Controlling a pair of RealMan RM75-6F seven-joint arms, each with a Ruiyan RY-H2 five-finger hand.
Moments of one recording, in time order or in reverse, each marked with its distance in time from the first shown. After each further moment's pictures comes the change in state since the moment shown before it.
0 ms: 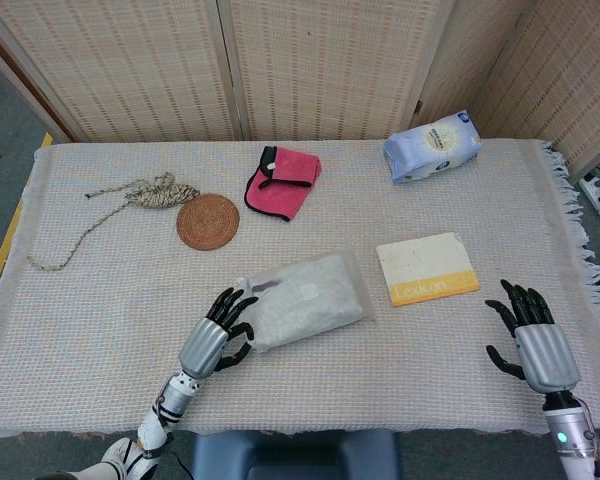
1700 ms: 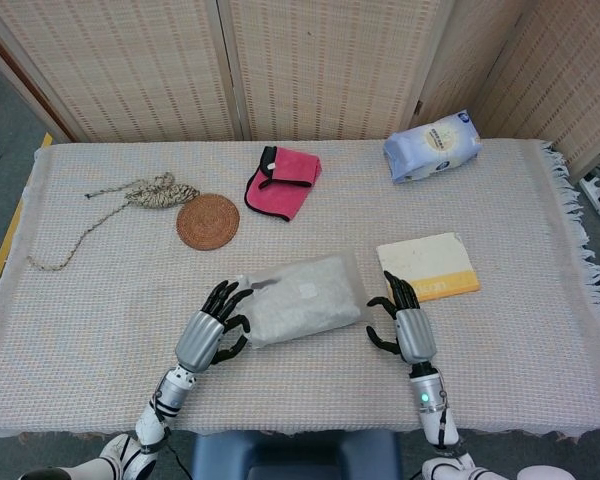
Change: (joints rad) left arm -0.017 0.050 -0.030 -0.085 -0.019 -0.021 0.039; right arm 0.228 -0.805 0.086 0.725 0.031 -0.027 0.374
